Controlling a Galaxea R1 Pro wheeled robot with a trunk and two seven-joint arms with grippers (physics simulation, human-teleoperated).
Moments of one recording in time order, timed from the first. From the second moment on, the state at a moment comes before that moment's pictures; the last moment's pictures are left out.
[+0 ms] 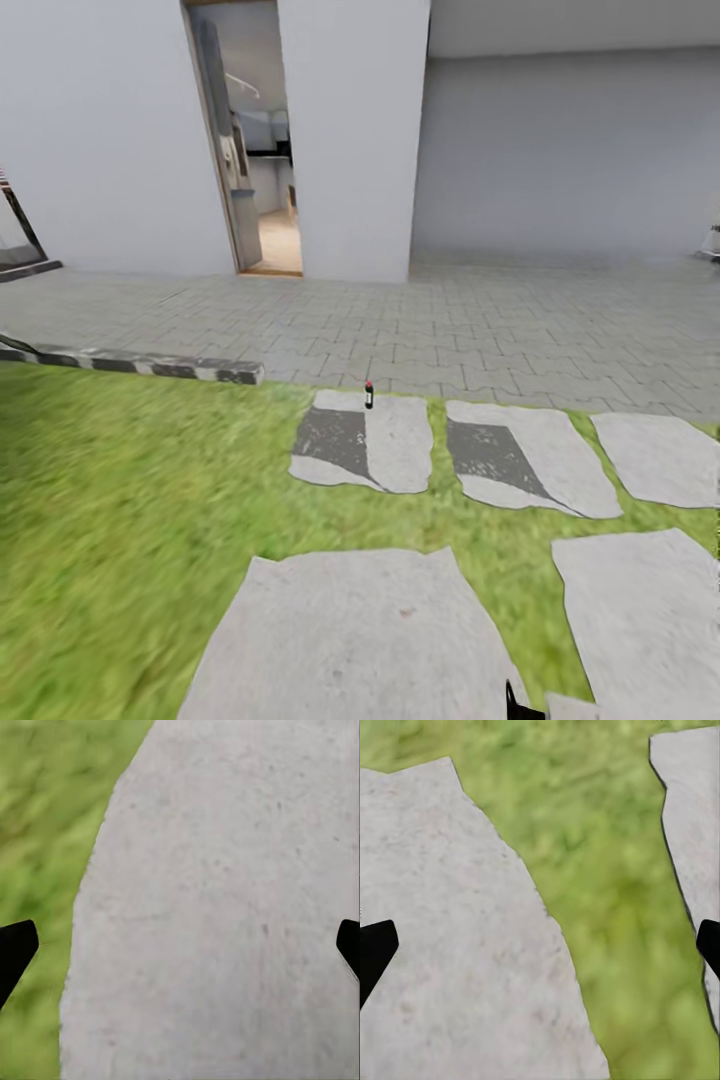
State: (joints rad) left arm -0.15 0.03 0.09 -0.33 0.01 -0.46 0.00; right arm -0.36 -0.06 -0.16 -0.04 0.01 -0.68 -0.08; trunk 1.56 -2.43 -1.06
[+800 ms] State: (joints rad) left arm -0.15 0.03 0.09 -0.33 0.01 -0.46 0.00; right arm -0.36 -0.06 -0.16 -0.04 0.01 -0.68 -0.08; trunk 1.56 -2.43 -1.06
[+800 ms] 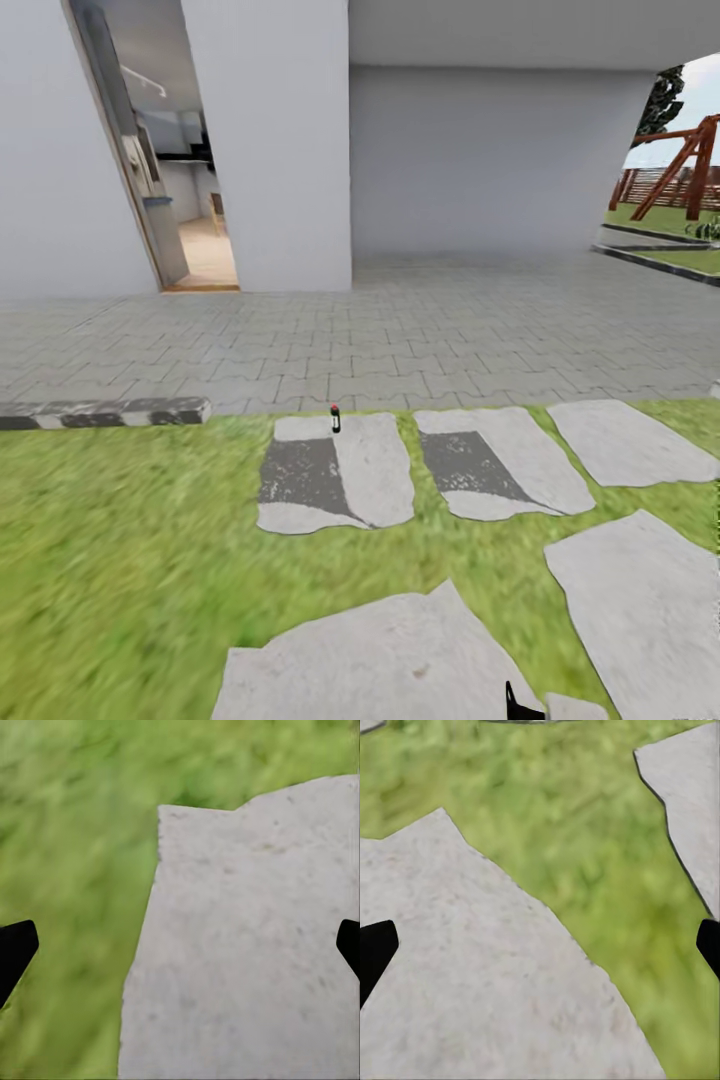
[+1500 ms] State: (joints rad) left arm -0.15 0.03 0.09 -0.33 0.01 -0.46 0.00; right arm -0.36 -0.06 -0.16 -0.04 0.01 -0.68 -0.08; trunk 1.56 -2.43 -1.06
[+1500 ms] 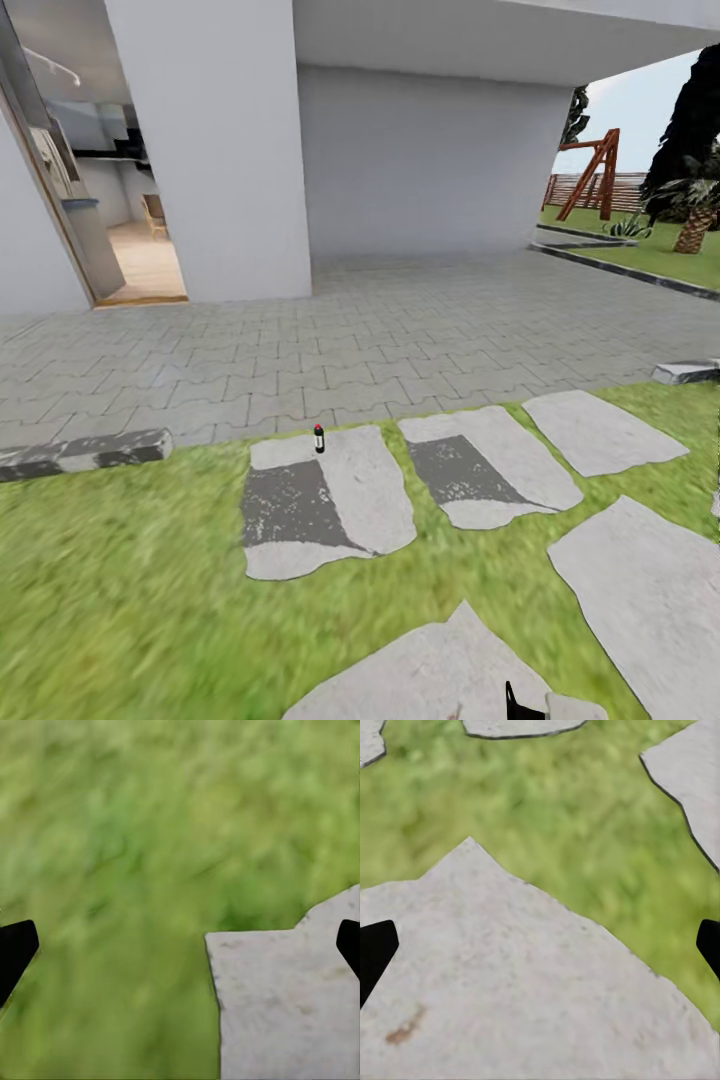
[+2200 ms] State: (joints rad) left arm -0.15 0.03 0.09 -0.33 0.01 -0.46 0.00; right arm -0.36 -0.06 -0.16 -0.04 0.01 -0.68 -0.08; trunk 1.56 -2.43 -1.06
